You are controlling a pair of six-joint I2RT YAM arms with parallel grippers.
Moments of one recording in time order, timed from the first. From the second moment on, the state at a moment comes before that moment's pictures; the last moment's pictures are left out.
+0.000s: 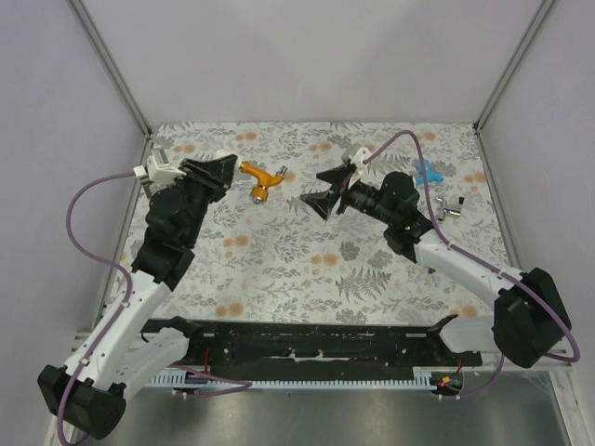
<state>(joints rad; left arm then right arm) -0.40 0.83 0.78 0.19 -0.21 -0.91 0.58 1.34 0.89 0.51 -0.46 0.19</state>
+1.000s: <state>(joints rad) -0.42 0.98 1.03 -0.34 -0.13 -1.03 0.90 1.54 0.78 0.92 -0.27 -0.81</state>
